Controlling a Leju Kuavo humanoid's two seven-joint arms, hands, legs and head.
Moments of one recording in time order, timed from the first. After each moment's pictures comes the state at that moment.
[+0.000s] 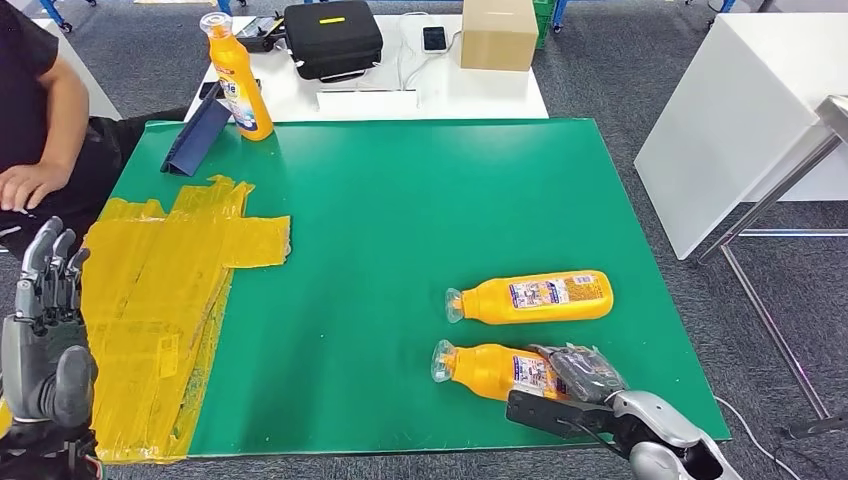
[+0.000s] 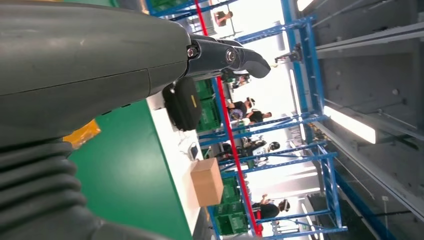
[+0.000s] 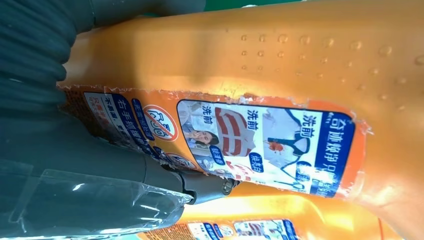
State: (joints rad) left arm 0.17 0.01 0.10 -2.06 0.11 -0.02 -0.25; right arm 0.07 -0.50 0.44 -1.69 0.64 0.23 0.15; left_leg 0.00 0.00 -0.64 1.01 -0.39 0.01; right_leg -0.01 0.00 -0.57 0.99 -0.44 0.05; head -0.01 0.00
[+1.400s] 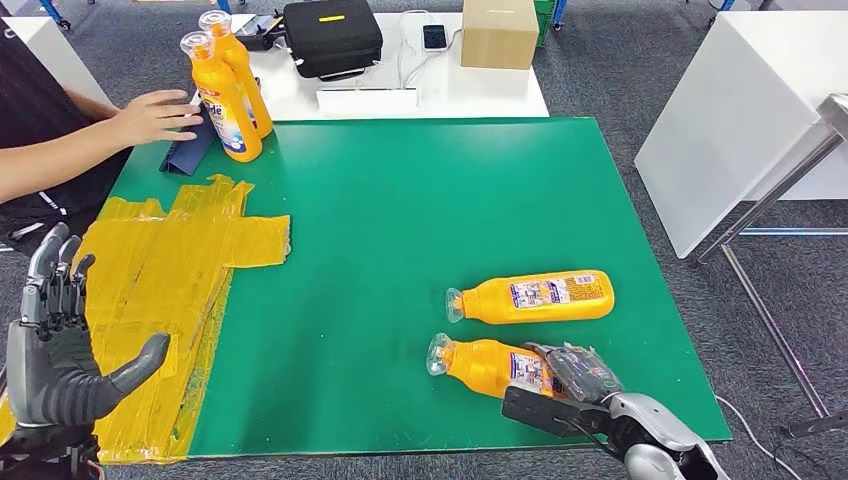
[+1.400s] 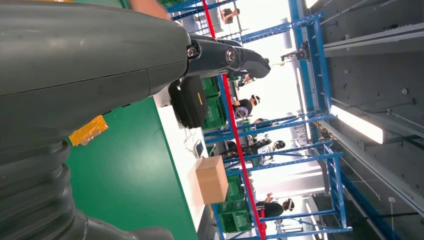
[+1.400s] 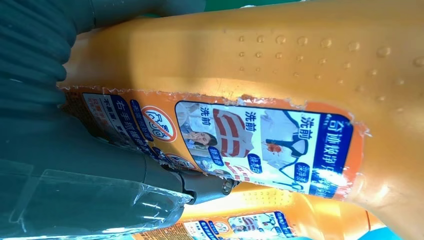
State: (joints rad) left arm 0.19 0.01 0.10 -2.06 0.11 -0.03 -0.25; right arm 0.09 -0.46 0.40 -1.70 0.64 0.23 0.15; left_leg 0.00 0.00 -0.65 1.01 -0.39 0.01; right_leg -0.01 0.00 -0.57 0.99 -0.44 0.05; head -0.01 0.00
